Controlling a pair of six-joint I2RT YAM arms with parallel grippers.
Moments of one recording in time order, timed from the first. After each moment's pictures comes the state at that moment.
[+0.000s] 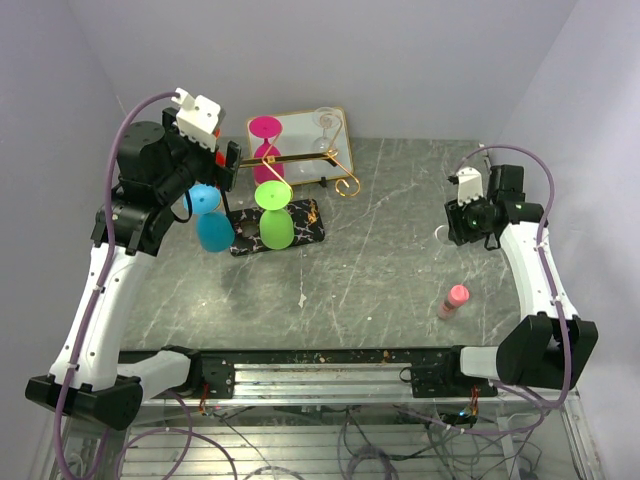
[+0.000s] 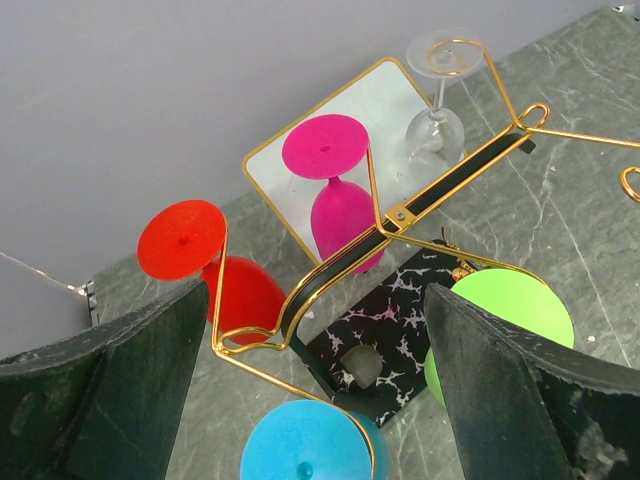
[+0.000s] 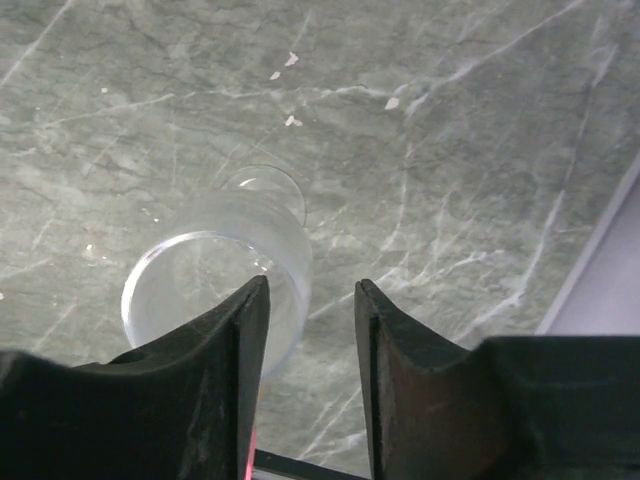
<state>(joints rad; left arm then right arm) -0.25 1.13 1.48 -0.50 0.16 0.25 -0.11 1.30 1.17 -0.84 -0.22 -0.47</state>
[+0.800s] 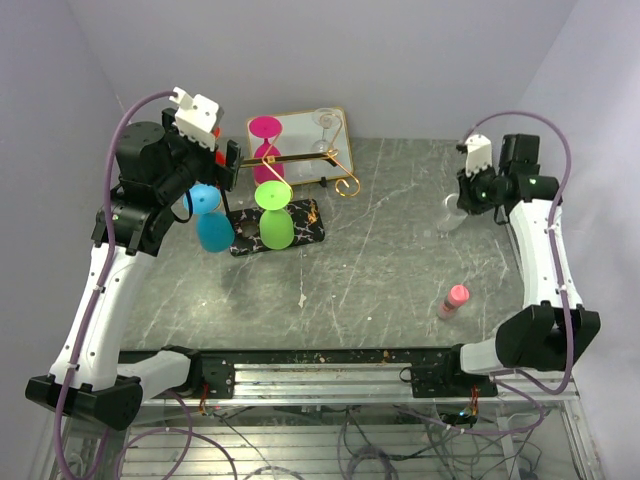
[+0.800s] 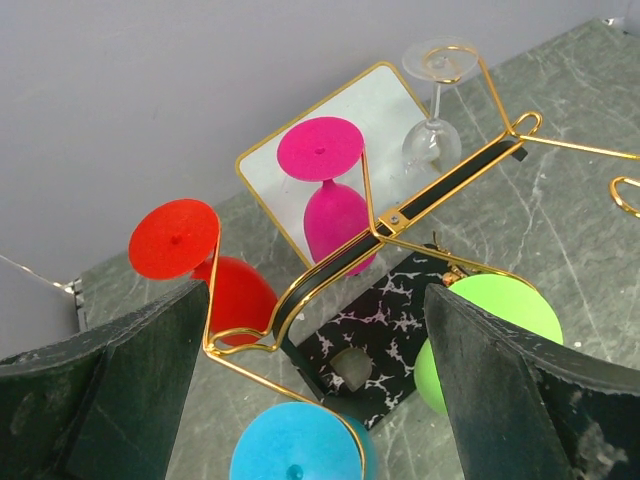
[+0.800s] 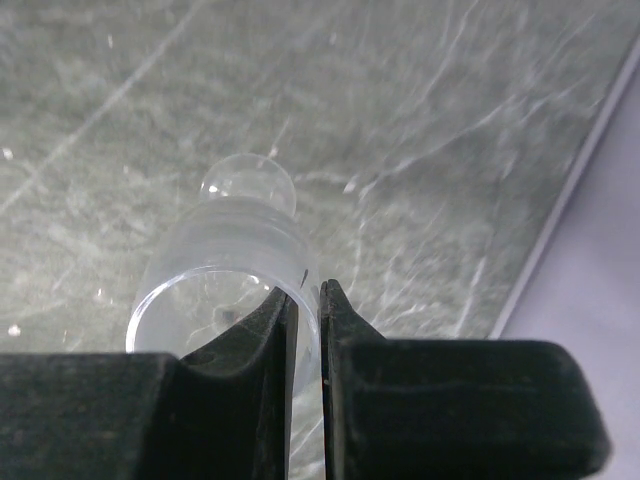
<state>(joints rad) -0.25 1.13 1.48 -0.50 0.16 0.23 -0.11 1.40 1.41 -0.91 -0.27 -0.49</state>
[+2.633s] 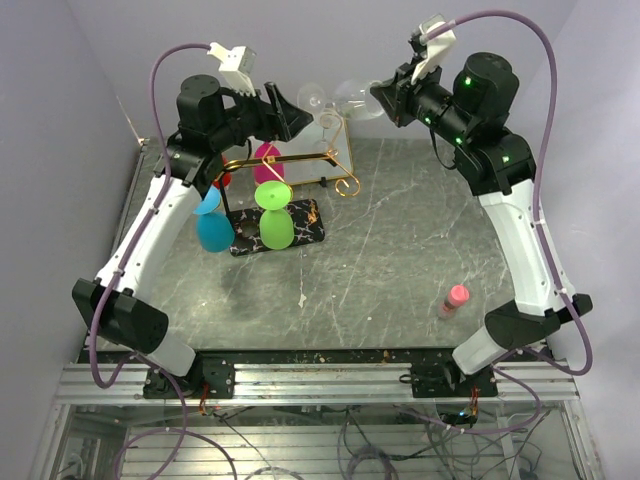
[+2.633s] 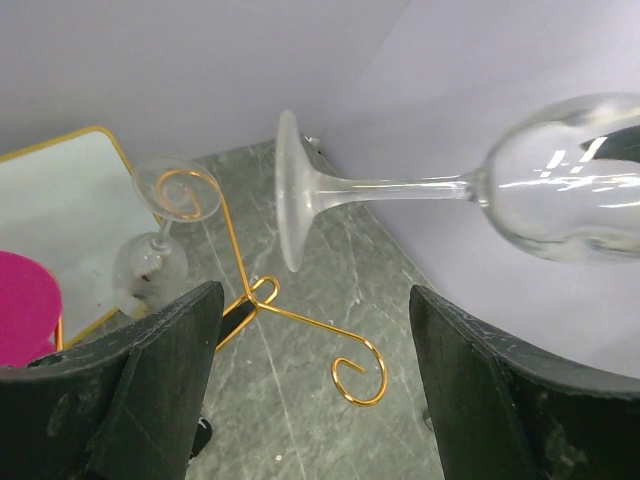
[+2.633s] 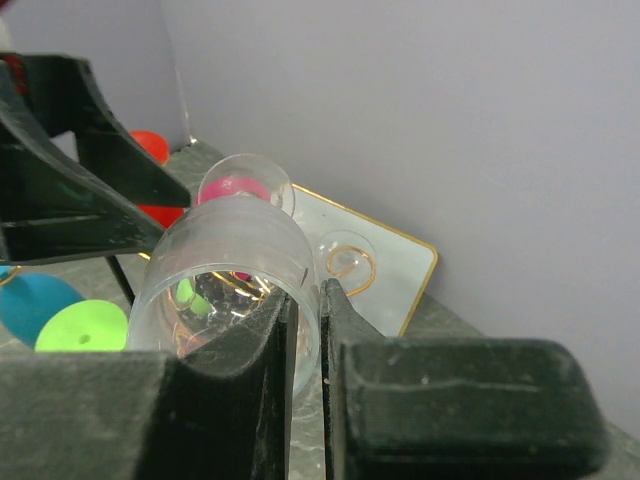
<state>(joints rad) -0.37 1.54 1.73 -0.21 0.44 -0.44 0.47 1.59 2.15 -0.57 -0.20 -0.13</state>
